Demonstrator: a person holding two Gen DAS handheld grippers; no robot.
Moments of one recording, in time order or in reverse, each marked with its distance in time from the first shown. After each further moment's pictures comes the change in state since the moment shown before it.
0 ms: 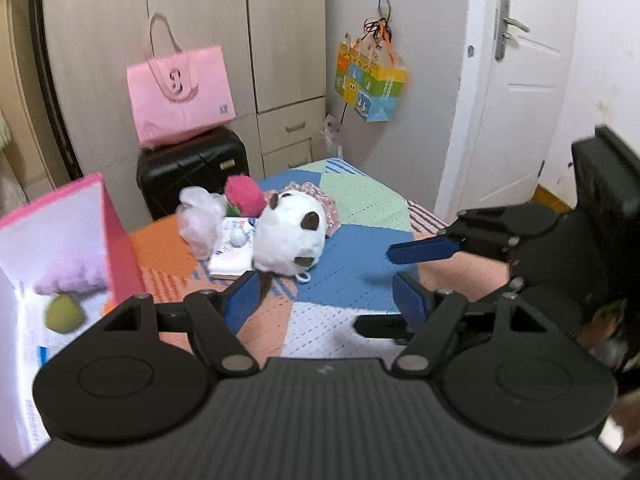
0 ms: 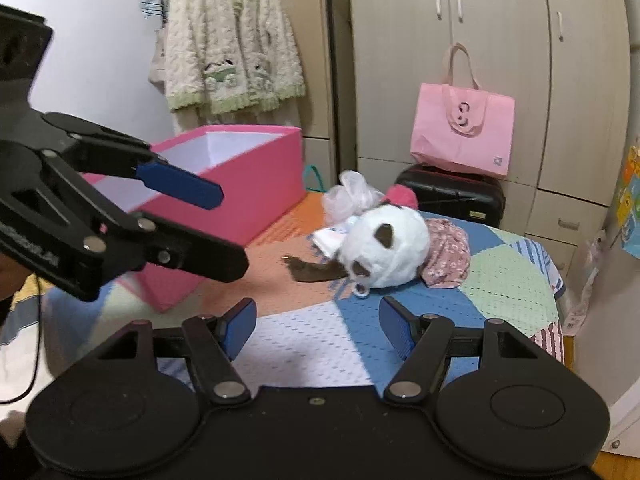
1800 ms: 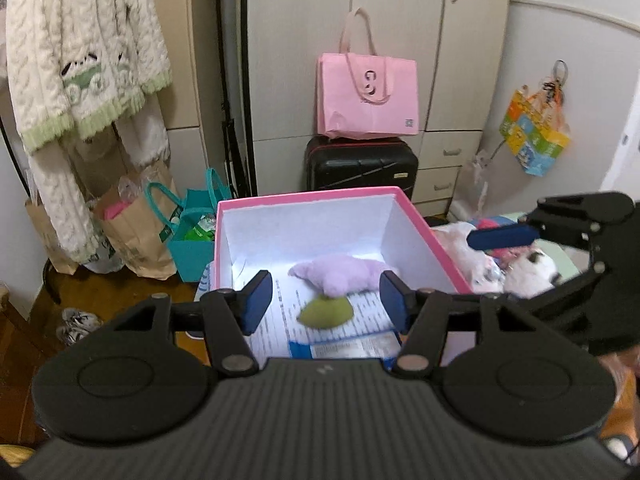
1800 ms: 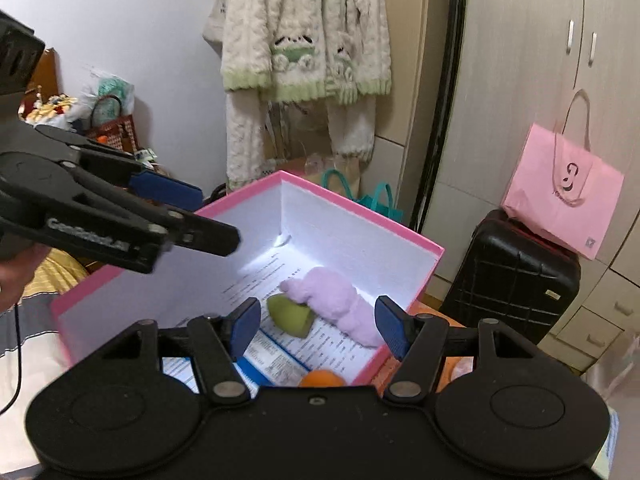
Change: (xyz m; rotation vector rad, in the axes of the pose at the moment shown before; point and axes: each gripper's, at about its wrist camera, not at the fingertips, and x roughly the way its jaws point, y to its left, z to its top) left arm -0.101 0.215 0.006 -0.266 -0.012 0.307; right arm 0.103 0.127 0.172 -0.196 0.115 0.126
